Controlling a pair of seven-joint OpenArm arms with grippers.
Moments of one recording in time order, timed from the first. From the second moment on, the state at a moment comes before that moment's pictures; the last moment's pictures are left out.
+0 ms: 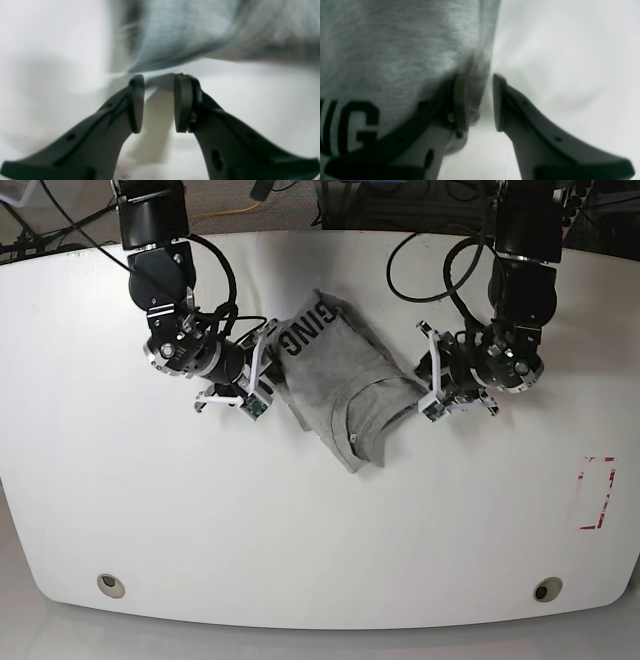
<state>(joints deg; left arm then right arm) -3.4 -14.4 5.4 87.8 -9.9 -43.2 53.3 2.5 13.2 -7.8 87.1 10.6 38.9 -43.5</state>
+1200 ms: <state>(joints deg) 2.9 -6.3 0.1 106.5 -6.5 -43.0 61.7 -7.9 1.6 -6.7 99.8 10.3 39.0 -52.0</state>
